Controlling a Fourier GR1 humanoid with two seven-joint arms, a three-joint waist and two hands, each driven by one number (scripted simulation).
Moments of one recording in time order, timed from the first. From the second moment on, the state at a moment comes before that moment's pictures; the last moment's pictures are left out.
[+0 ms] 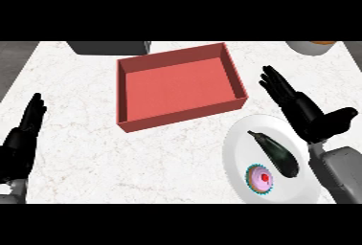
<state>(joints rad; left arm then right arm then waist) -0.02 0.53 -0.10 -1.48 0.15 0.31 -0.08 -0.35 -0.50 0.30 -1.39 -0.43 0.04 -0.10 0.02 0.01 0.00</state>
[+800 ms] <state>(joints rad) -0.08 0.57 -0.11 -1.35 0.06 0.32 0.02 -0.37 -0.70 0.41 -1.09 -0.33 0.70 -0.42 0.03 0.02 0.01</state>
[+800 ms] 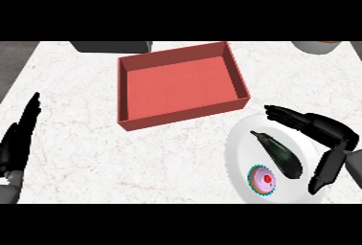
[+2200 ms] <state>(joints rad) -0.17 0.54 -0.12 -1.29 0.01 0.30 0.07 -0.77 -0.74 0.94 -0.82 0.41 0.45 -0.80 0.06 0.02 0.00</state>
